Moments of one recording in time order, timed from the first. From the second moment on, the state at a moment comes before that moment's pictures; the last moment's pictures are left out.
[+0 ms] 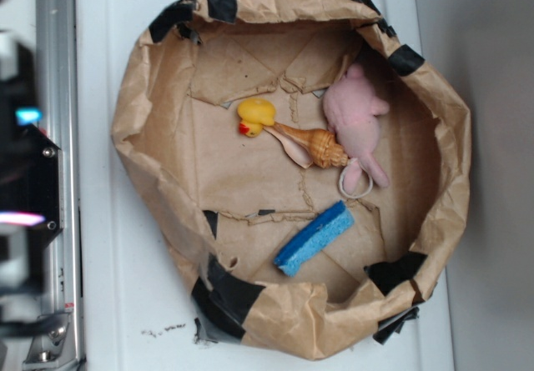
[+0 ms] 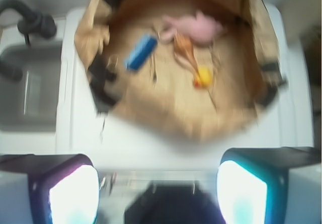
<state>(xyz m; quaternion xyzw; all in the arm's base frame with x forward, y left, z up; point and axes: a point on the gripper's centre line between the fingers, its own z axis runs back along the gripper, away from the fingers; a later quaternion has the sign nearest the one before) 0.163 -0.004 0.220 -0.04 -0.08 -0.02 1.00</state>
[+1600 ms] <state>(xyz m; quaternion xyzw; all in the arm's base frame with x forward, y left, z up) 0.225 0.021 0.069 -0.03 -0.05 -0.01 1.00</state>
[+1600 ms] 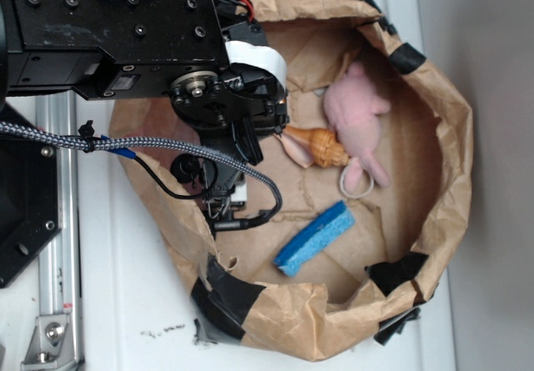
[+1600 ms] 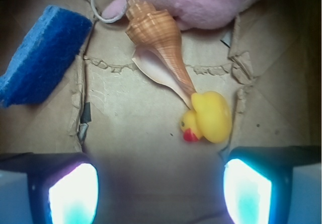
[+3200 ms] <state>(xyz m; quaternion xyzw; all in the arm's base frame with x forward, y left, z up) 0.238 0.021 0.043 -0.04 -0.06 -0.04 1.00</state>
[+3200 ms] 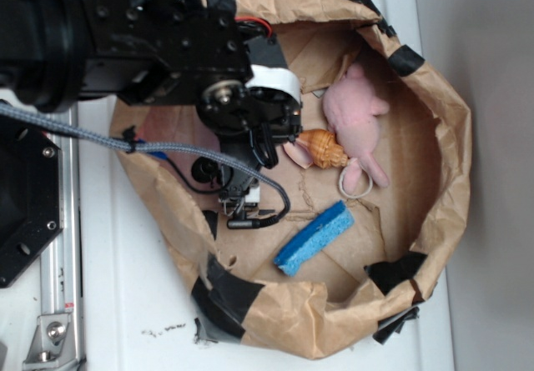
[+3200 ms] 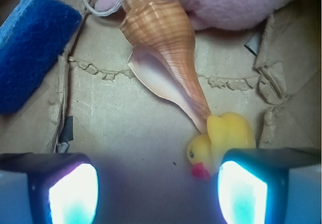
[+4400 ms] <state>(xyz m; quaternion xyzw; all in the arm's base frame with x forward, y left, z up) 0.262 0.069 0.000 0.00 -0.11 0.00 0.99</state>
